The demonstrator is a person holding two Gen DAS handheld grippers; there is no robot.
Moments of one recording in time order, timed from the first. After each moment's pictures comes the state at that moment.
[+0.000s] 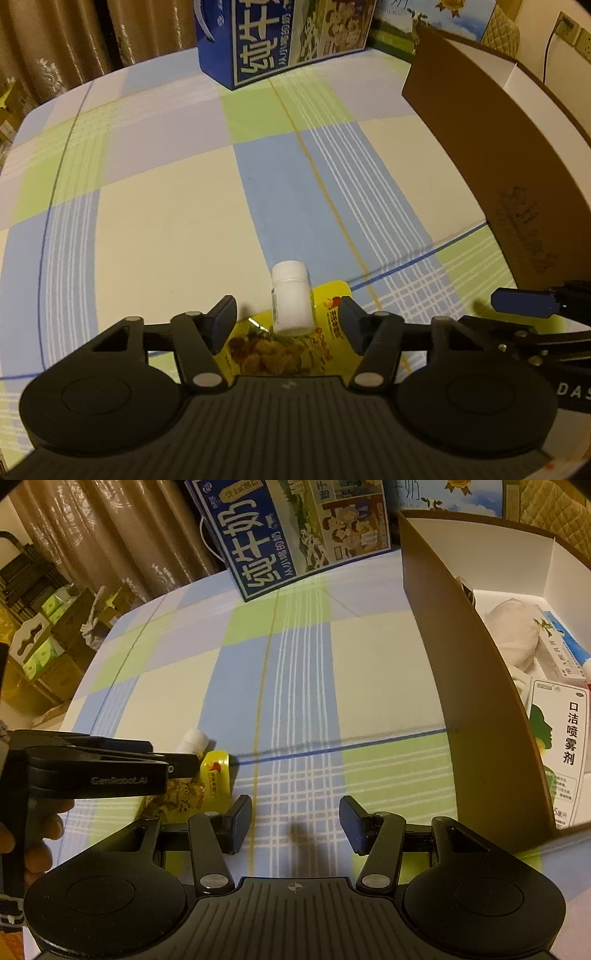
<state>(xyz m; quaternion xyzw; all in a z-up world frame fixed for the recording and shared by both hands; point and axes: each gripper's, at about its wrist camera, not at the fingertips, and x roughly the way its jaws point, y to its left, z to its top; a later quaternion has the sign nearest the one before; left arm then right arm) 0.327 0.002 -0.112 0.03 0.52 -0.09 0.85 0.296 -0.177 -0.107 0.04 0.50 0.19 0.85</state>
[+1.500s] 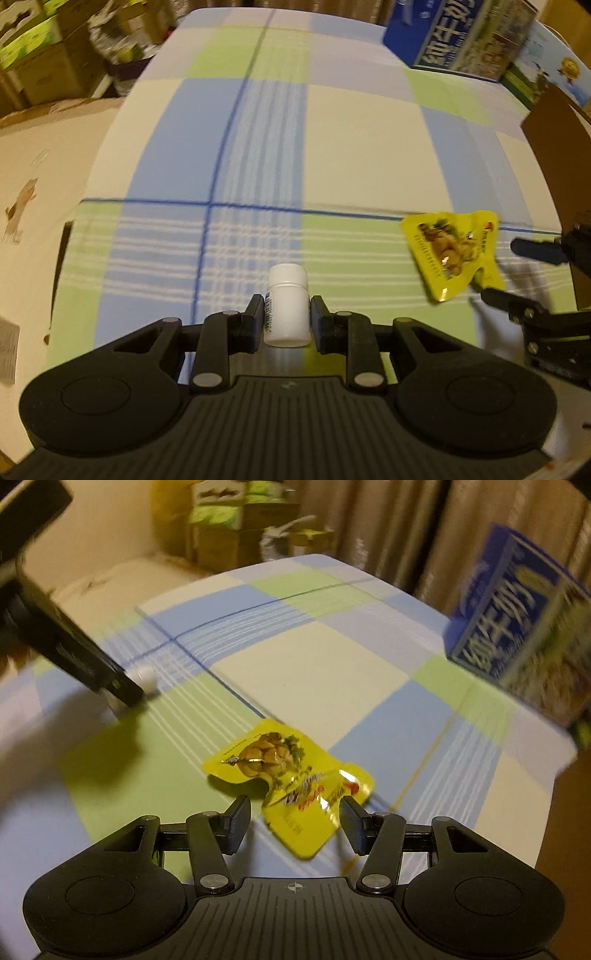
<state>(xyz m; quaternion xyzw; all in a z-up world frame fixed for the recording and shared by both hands) 0.222 0.138 -0.120 -0.09 0.53 0.06 0.84 0.244 -0.062 -0.148 -0.30 0.34 0.42 0.78</state>
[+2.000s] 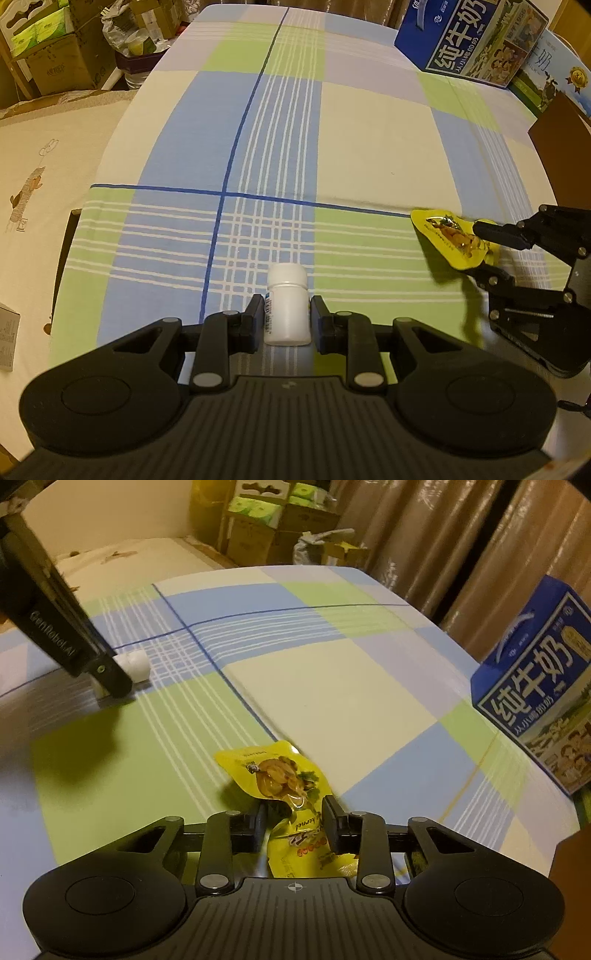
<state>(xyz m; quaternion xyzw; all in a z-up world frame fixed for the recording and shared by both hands) 0.216 0.141 -0.122 -0.10 0.53 0.07 0.84 0.256 -0.036 -0.170 -0.35 0.30 0.44 0.77</state>
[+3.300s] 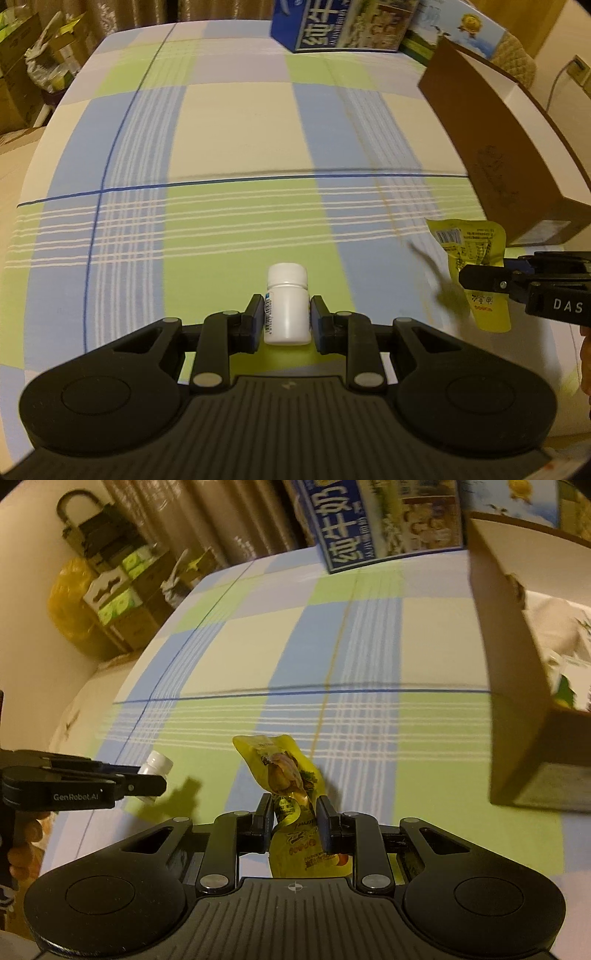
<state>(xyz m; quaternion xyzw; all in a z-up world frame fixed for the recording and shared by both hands) 0.181 0.041 -0.095 -0.06 0.52 -0.04 0.85 0.223 -0.196 -0.096 0.02 0.49 0.32 0.81</state>
